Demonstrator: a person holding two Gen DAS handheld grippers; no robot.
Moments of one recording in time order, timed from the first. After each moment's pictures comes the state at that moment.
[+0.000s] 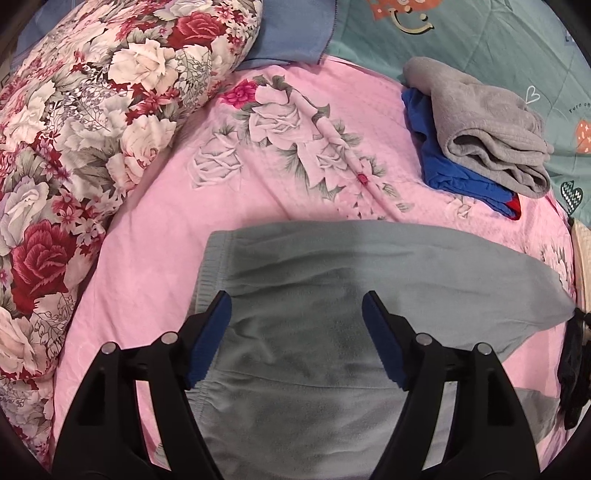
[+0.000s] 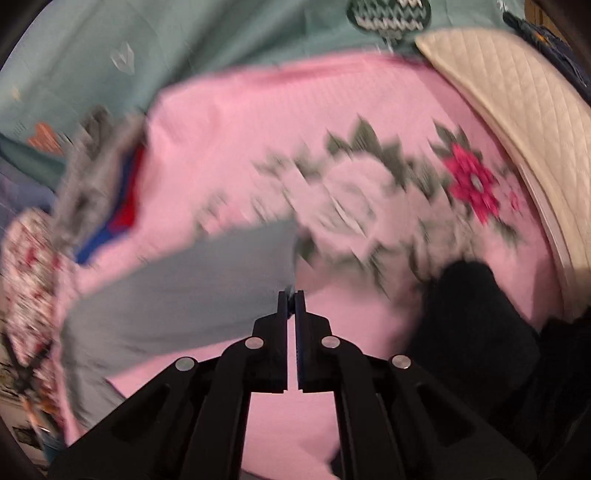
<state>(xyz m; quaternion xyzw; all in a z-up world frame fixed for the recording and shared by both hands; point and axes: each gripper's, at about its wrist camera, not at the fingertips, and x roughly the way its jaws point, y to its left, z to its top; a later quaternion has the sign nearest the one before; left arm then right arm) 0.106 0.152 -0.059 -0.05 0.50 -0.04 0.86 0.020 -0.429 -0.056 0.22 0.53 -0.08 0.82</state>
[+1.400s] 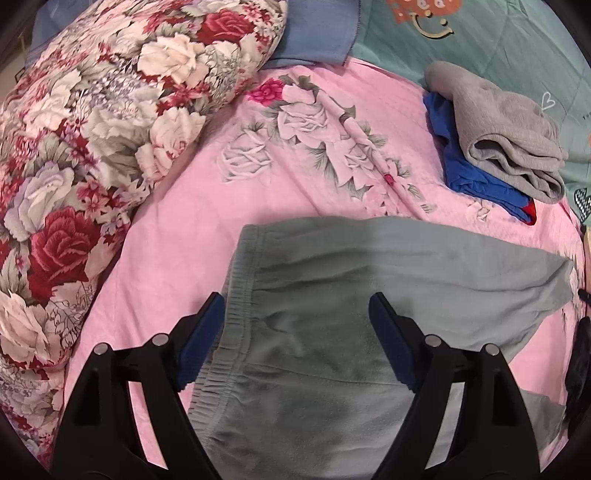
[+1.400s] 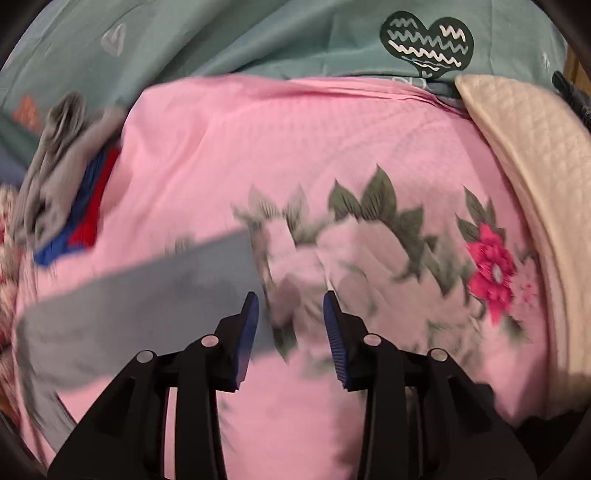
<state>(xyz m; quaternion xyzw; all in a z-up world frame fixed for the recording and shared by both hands) 0.103 0.170 -0.061 -0.06 0.50 0.00 0.86 0.069 -0.450 -0.081 0.14 0.50 -0.05 0.85</state>
